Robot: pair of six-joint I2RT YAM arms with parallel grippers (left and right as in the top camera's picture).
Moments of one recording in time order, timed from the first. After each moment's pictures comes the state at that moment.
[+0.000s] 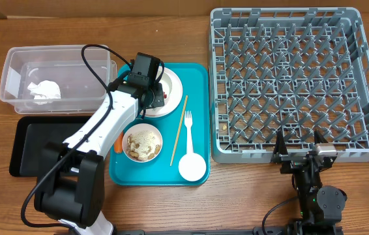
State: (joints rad) left arm -0.31 1.80 1.26 -0.59 -0.12 -0.42; right arm -0.05 0.01 0.02 -0.03 -0.08 0.07
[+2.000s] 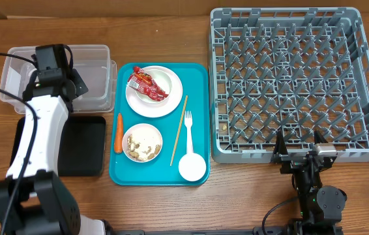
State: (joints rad) left arm 0.17 1.67 1.27 -0.59 -0.25 -0.34; right arm -0.05 0.01 0.02 -0.03 -0.08 0.07
